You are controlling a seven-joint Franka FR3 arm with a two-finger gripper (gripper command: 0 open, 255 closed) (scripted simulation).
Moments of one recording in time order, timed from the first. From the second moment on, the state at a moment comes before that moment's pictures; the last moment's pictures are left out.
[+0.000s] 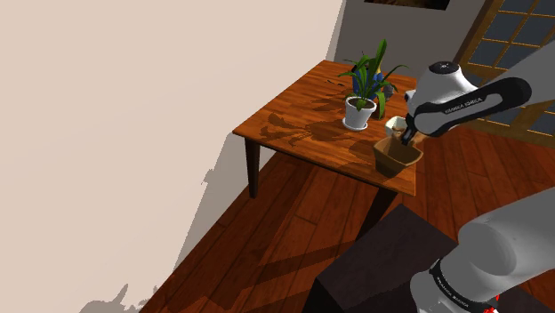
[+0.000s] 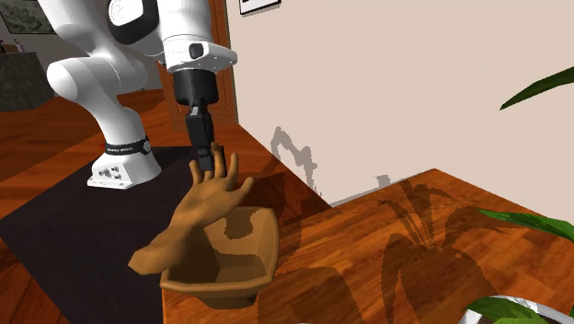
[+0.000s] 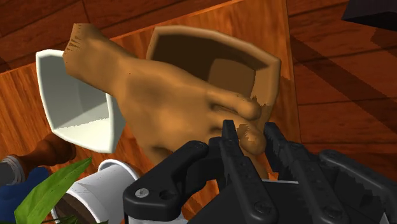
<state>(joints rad) -0.38 -0.24 -0.31 -2.58 -0.61 2.59 -0.38</state>
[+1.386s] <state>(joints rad) -0.42 -0.09 -0.31 -2.61 -0.74 2.77 -0.25</state>
